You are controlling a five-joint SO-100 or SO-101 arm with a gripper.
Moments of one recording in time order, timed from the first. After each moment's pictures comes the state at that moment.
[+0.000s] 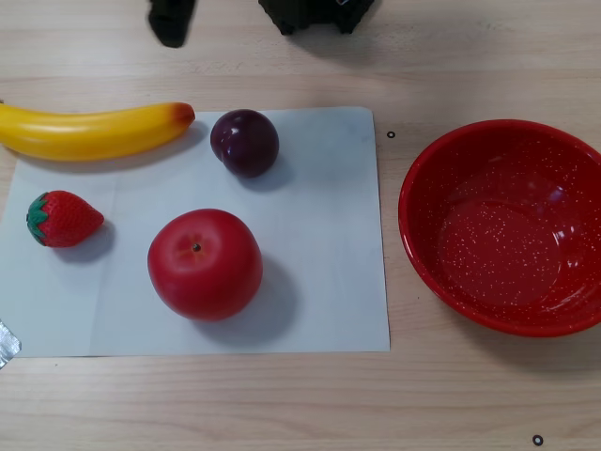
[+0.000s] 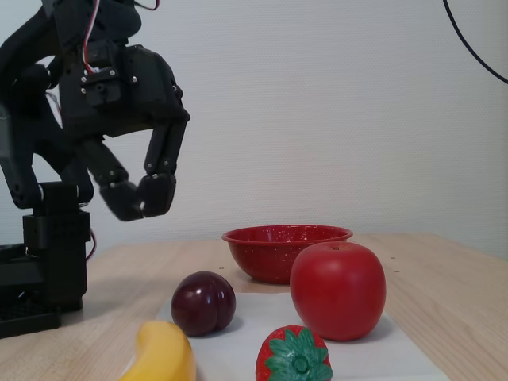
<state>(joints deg) -35.9 123.0 92.8 97.6 27.2</state>
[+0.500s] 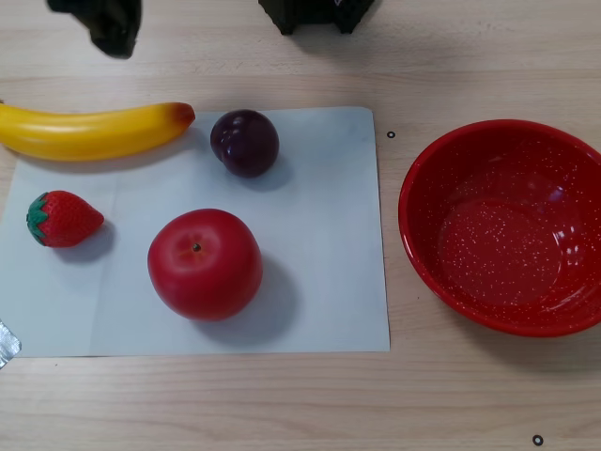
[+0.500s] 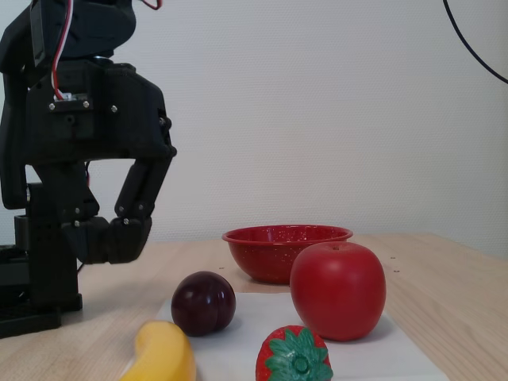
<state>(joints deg) -48.2 100.2 80.2 95.0 38.8</state>
